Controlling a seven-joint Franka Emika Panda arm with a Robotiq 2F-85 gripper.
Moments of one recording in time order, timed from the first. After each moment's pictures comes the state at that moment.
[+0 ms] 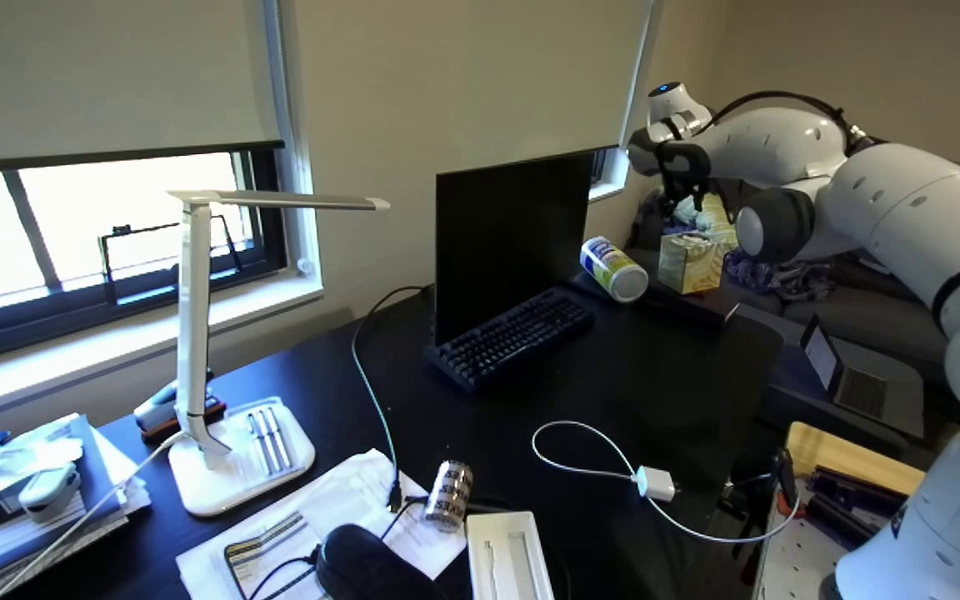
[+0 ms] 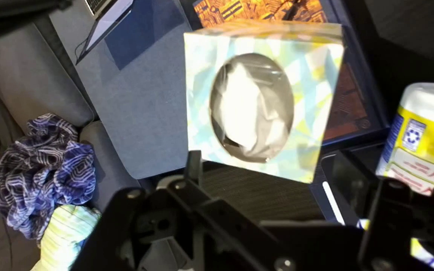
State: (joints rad) arm -0.77 1.27 -0.28 -0.37 -0.24 1.80 -0.16
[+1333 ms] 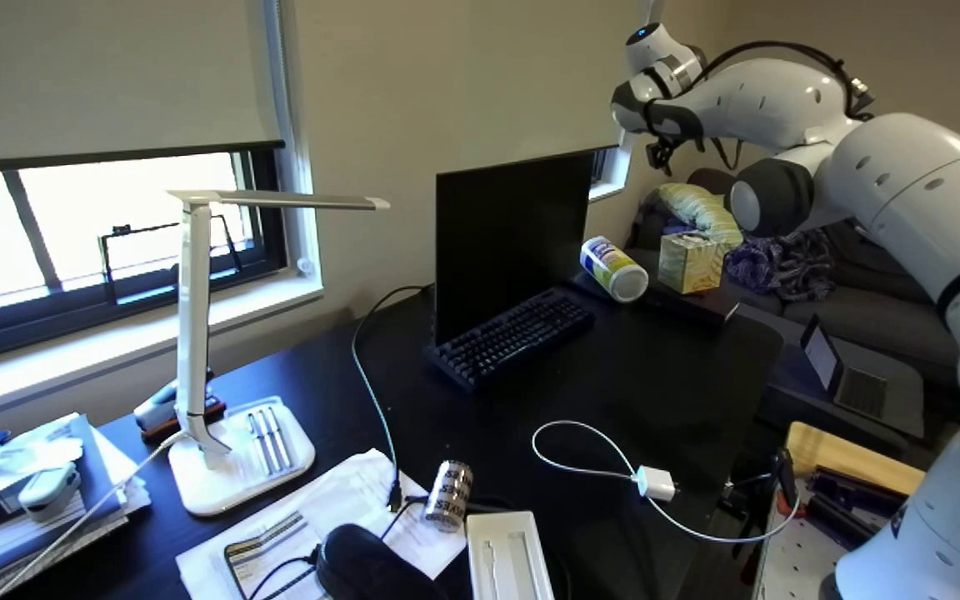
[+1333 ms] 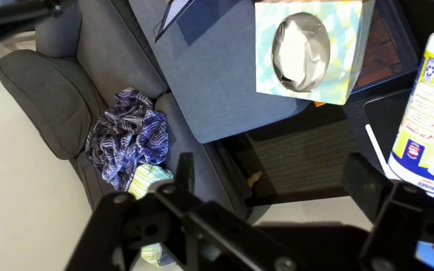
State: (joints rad) arm -0.65 1.14 -0.39 -0.37 -0.33 1.73 -0.08
